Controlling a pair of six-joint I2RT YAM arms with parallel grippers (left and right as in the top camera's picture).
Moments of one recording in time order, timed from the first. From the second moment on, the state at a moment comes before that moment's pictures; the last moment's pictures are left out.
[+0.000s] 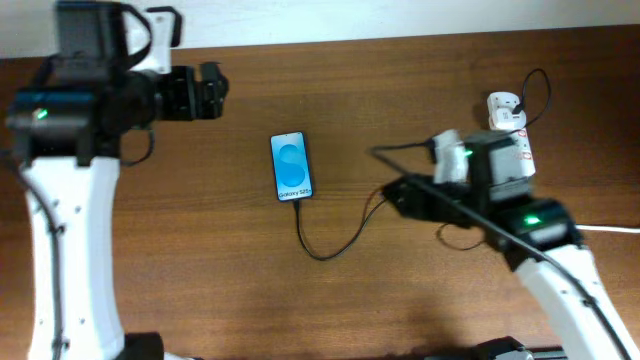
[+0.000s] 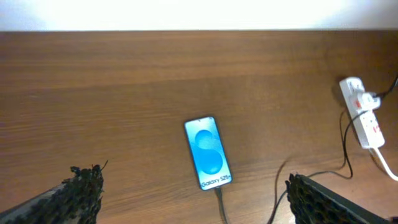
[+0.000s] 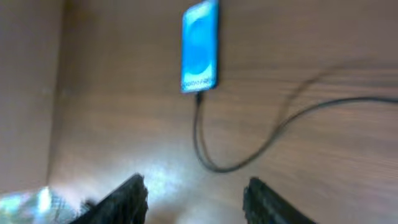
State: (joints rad) left arm -0.05 1.65 2.09 -1.26 0.26 -0.04; right arm 0.18 1.14 1.05 -0.81 -0.49 0.44
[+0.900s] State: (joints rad) left arm -0.02 1.62 2.09 -1.27 0.25 -0.04; right arm -0.57 1.40 1.34 -0.93 -0.28 0.18
